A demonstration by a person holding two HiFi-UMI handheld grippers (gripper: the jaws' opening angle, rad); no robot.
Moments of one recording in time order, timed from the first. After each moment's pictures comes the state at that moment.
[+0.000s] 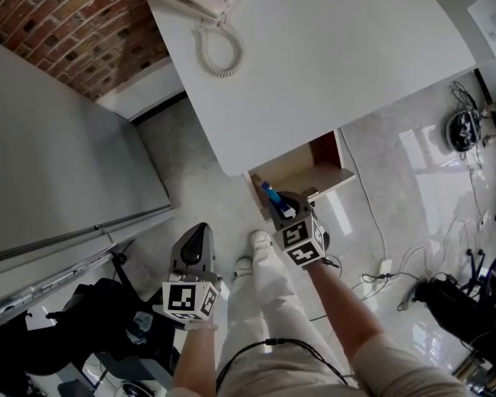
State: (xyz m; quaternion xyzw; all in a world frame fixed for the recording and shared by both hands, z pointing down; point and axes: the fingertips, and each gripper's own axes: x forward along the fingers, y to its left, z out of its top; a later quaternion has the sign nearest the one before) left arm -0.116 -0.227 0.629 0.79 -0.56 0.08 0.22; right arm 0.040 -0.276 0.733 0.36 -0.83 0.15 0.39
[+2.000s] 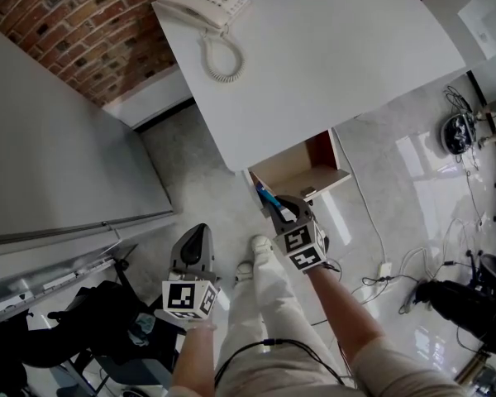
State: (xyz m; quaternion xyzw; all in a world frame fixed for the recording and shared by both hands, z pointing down) left arm -0.126 -0.215 0.611 0.80 -0.56 0.07 0.21; right arm 0.033 -0.264 0.697 0.38 -0.84 0.14 0.36
